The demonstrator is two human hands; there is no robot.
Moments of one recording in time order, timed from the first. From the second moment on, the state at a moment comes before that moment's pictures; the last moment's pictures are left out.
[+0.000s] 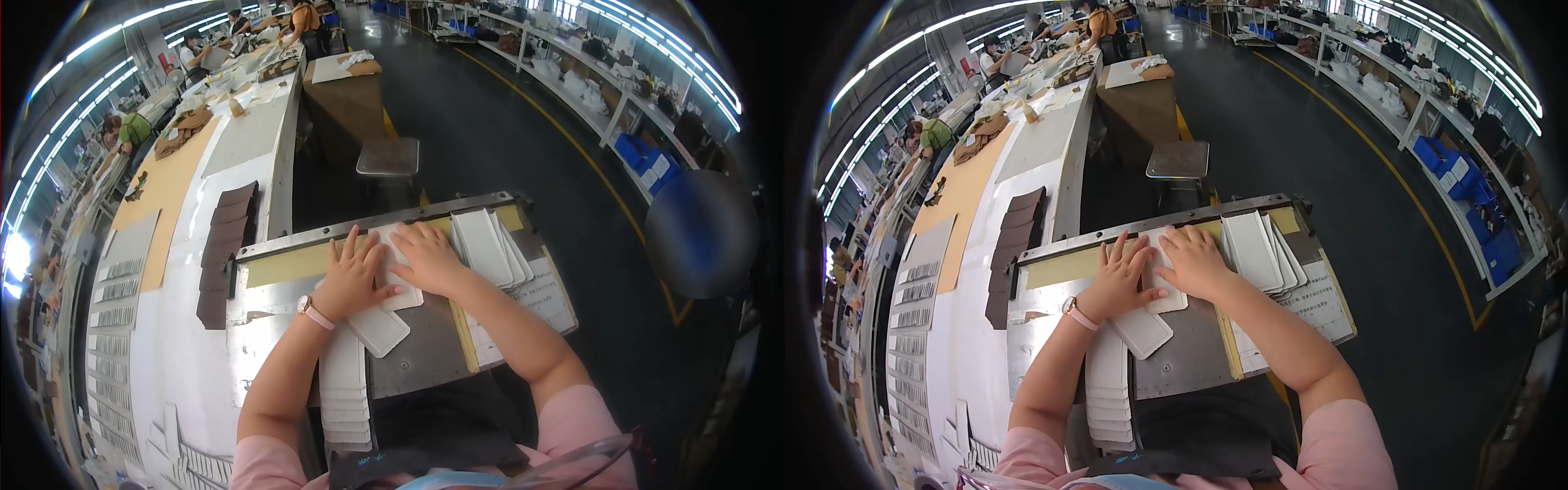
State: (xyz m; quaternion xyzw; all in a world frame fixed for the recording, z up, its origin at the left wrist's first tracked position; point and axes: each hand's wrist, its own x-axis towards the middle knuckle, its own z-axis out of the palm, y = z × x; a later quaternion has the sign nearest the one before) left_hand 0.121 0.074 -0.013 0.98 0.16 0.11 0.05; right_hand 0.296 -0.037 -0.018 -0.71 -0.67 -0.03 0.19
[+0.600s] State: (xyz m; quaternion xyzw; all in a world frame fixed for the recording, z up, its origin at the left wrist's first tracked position) left_hand 0.122 0.069 -0.005 0.98 0.17 0.11 0.04; right_hand 0.289 -0.038 -0.009 -0.73 -0.66 -0.03 0.17
